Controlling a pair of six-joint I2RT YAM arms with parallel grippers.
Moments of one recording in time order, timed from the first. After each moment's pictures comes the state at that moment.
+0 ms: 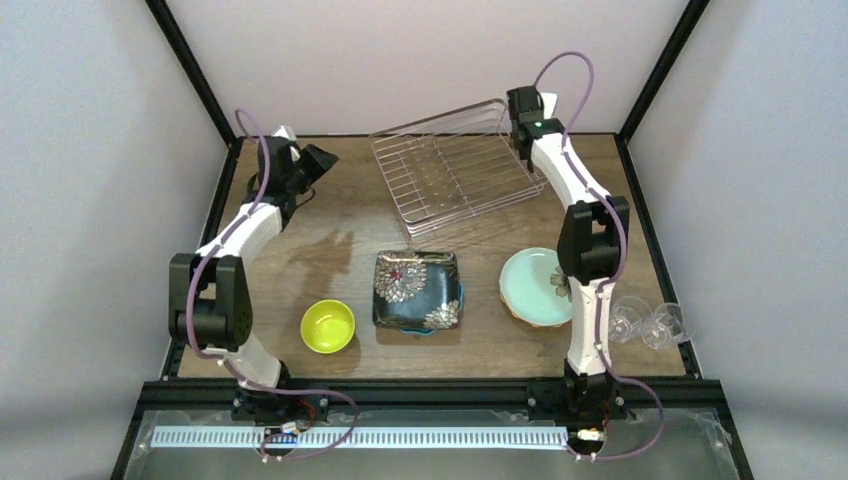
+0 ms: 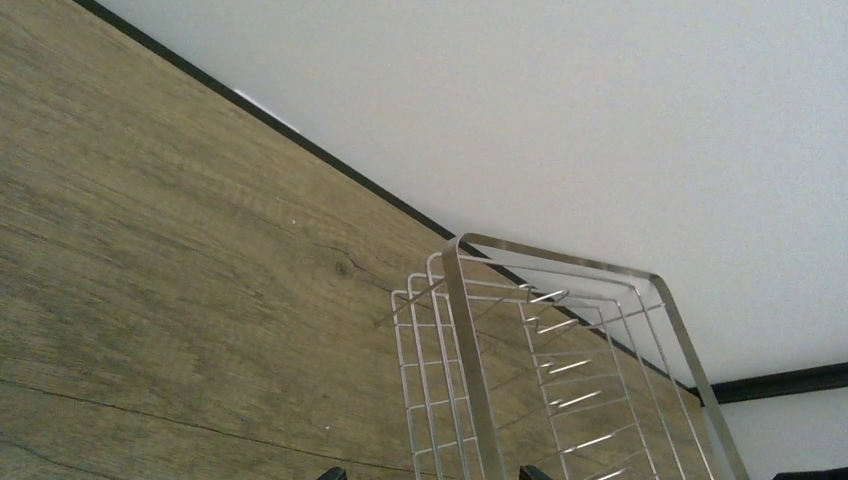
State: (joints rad) left arm -0.07 1.63 1.13 0.11 0.19 -0.71; right arm 0.22 2.19 2.03 -0.67 0.57 0.34
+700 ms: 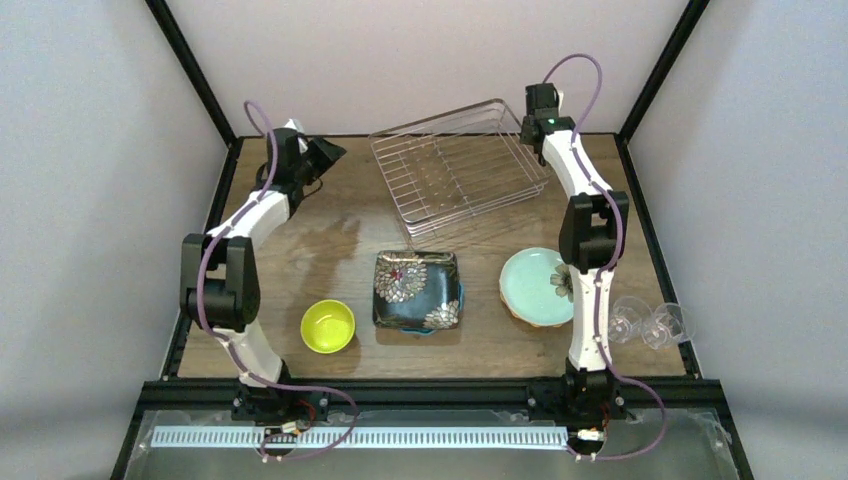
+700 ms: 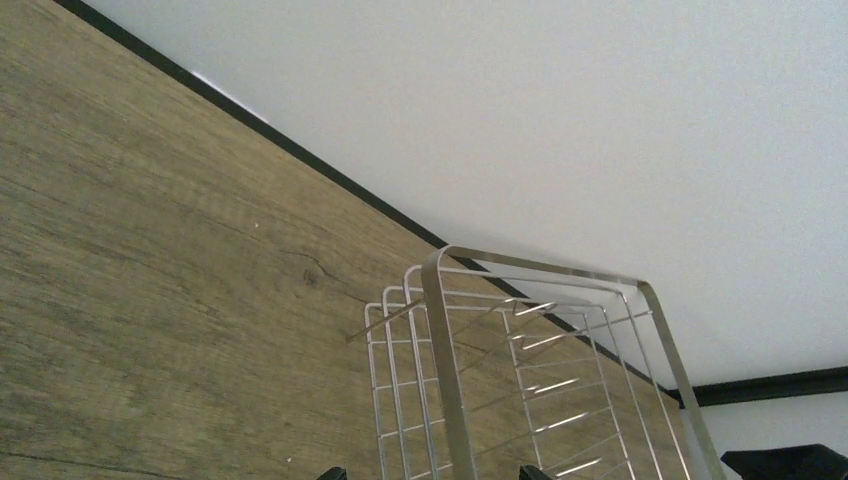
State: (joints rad) left arm -0.08 1.77 1.24 0.13 0.22 -0.76; right arm 0.12 2.34 2.18 -0.61 0.41 0.22
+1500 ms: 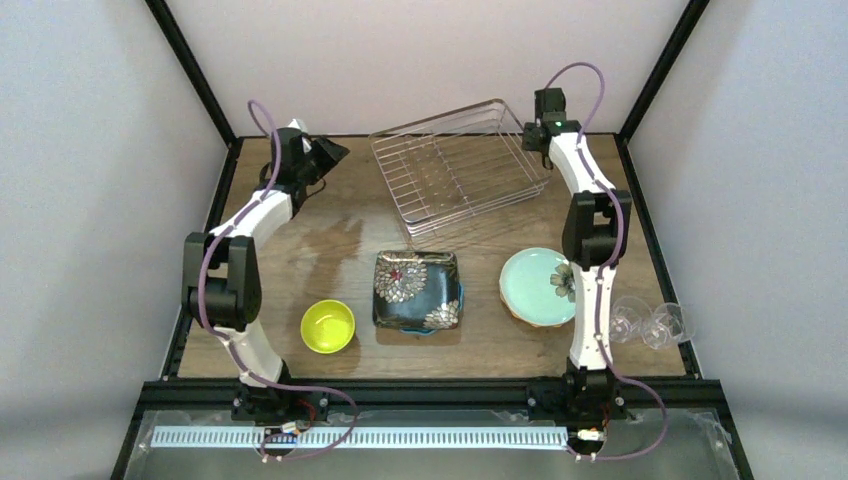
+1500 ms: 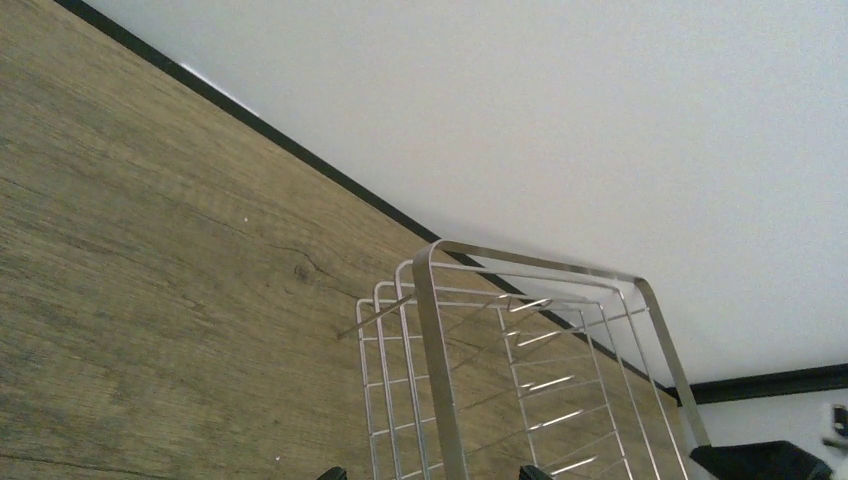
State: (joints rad) left arm -0.09 1.78 1.26 0.13 0.21 -0.77; right arm 0.07 2.36 2.18 -0.60 0.23 0.16
